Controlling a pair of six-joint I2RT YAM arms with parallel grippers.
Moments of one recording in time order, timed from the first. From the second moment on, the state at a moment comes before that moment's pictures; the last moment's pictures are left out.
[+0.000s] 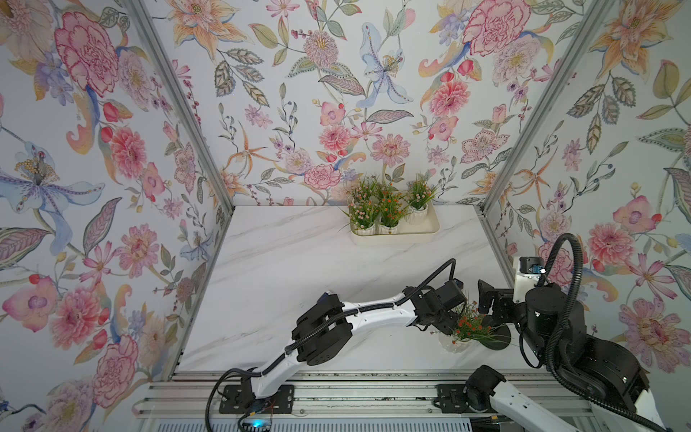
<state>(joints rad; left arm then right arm) -1.24 2.30 1.93 -0.54 -0.02 -0.43 0.66 0.59 1.19 -1.15 0.63 0.27</state>
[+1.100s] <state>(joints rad) -1.28 2.42 2.17 -0.72 -0.15 -0.37 0.66 0.63 1.19 -1.15 0.68 0.26</state>
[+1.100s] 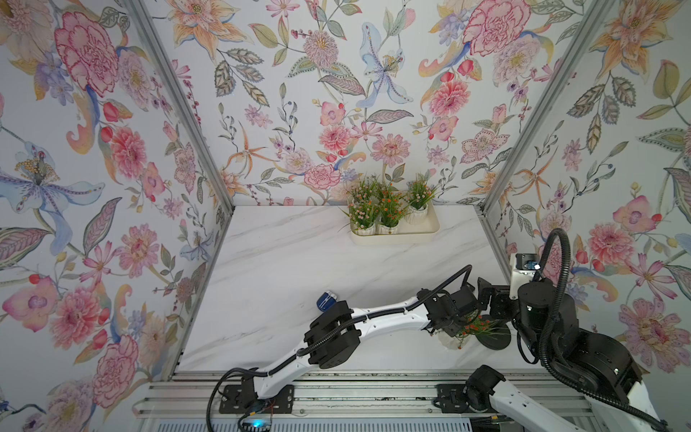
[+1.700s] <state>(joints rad) -0.96 2.42 2.44 -0.78 -0.12 -0.32 0.21 0.87 1.24 -0.83 0.39 0.14</state>
